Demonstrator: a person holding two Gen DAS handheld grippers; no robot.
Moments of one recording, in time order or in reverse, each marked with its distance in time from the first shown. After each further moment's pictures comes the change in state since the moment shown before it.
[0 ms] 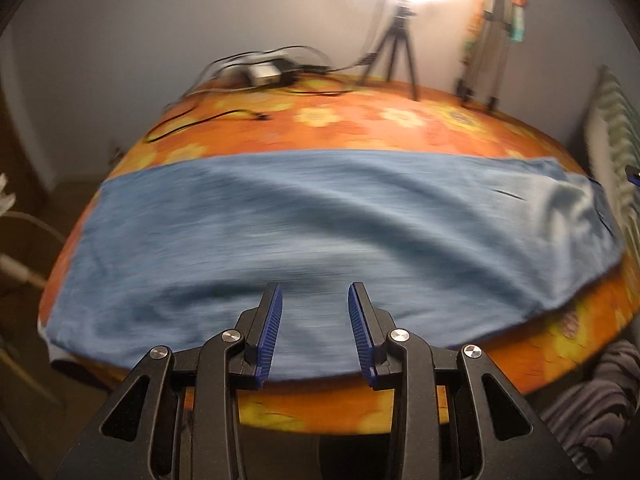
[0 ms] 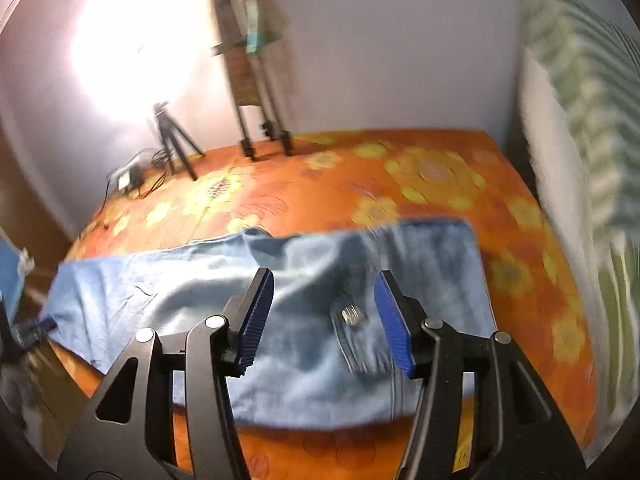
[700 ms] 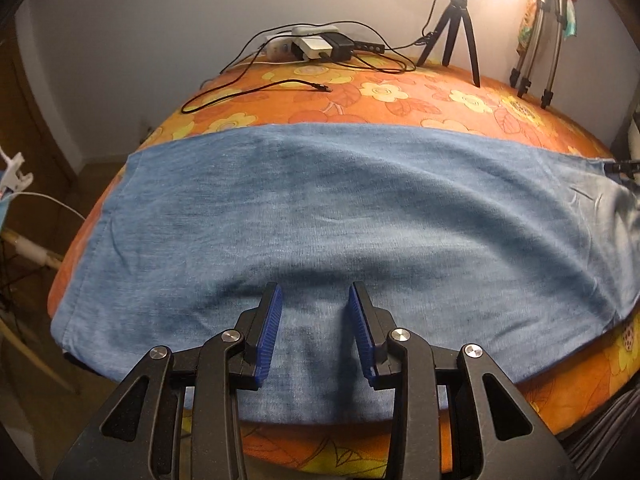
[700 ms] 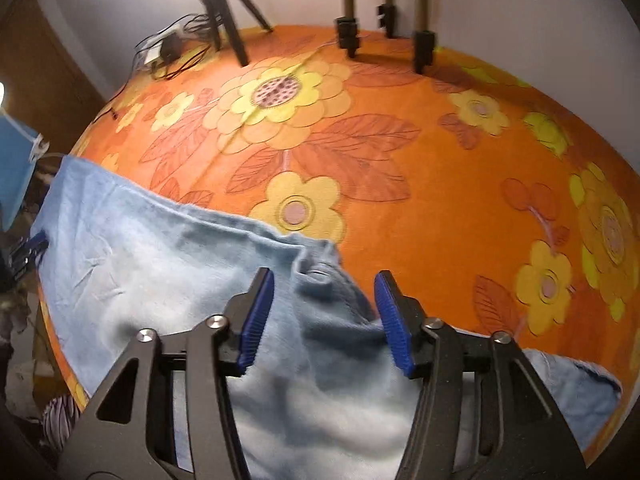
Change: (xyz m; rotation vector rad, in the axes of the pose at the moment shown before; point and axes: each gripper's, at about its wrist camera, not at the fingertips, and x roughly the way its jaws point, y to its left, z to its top) left arm 0.044 0.036 -0.005 -0.038 0.035 0.115; right arm 0.200 0.072 0.035 -0.296 0.383 0.201
